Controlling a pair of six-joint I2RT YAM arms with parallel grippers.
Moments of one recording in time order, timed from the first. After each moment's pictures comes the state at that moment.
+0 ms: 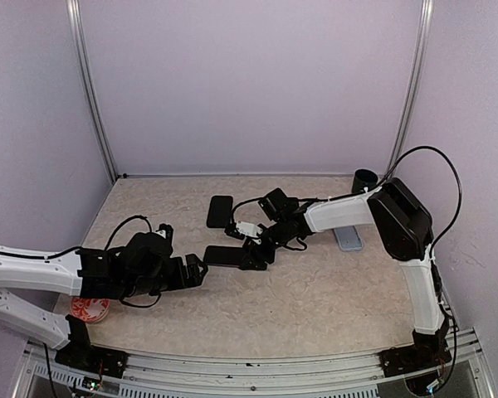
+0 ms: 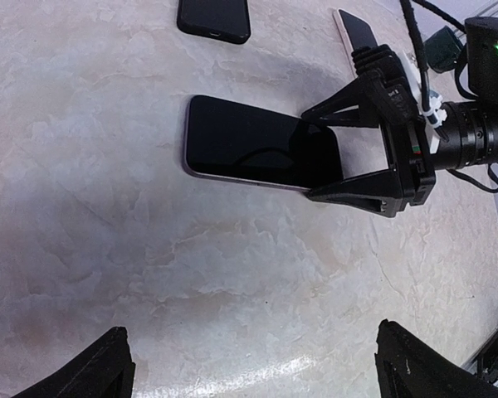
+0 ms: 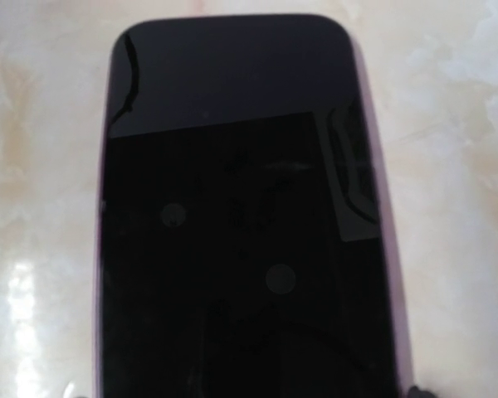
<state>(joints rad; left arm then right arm) -1.04 1.17 0.60 -0.19 -0.36 -0.94 0.77 2.24 1.54 -0.24 -0.44 -0.54</state>
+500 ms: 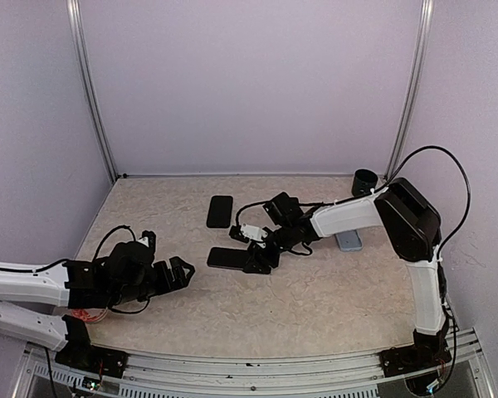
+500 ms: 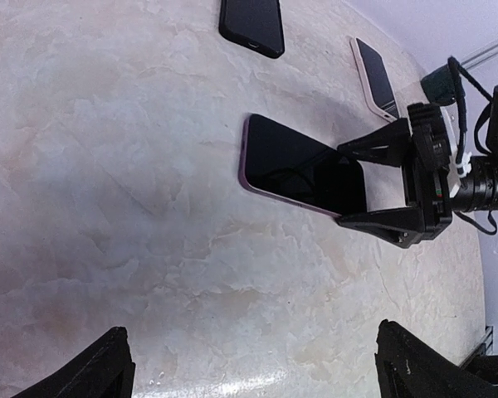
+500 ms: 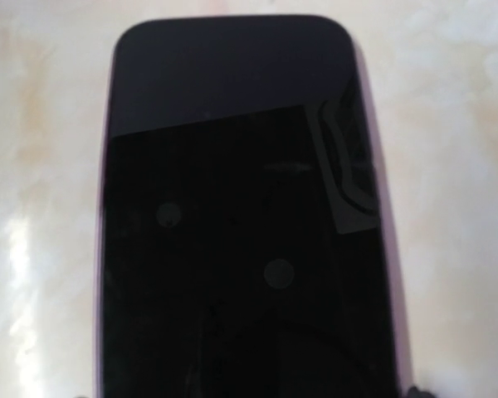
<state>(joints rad) -1.00 1.03 0.46 -0.13 -0.36 -1.01 0.78 2.17 1.43 -0.16 -0.41 -0.50</state>
